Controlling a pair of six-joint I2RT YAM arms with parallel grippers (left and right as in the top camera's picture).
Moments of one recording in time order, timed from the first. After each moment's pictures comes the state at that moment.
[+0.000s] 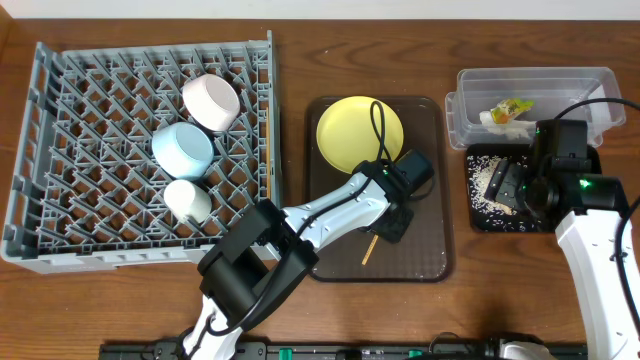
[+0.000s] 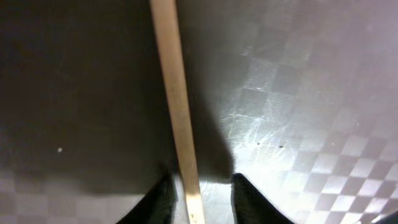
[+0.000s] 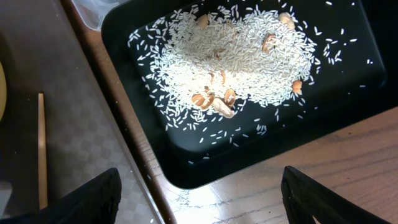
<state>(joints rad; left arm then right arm) -0.88 2.07 1.42 -0.78 0.12 -0.34 -0.06 1.28 1.02 -0.94 0.11 0.36</state>
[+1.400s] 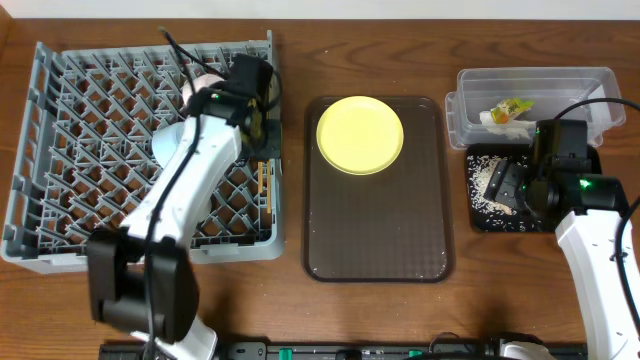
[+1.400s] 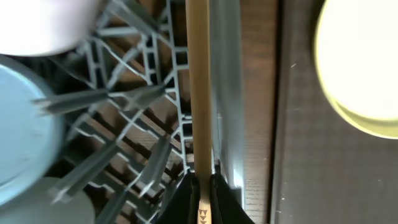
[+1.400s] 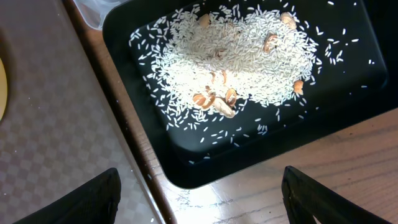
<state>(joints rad) -0.26 1.77 1.43 -0.98 -0.02 -0.25 -0.06 1.28 1.02 -0.94 0.10 0.35</state>
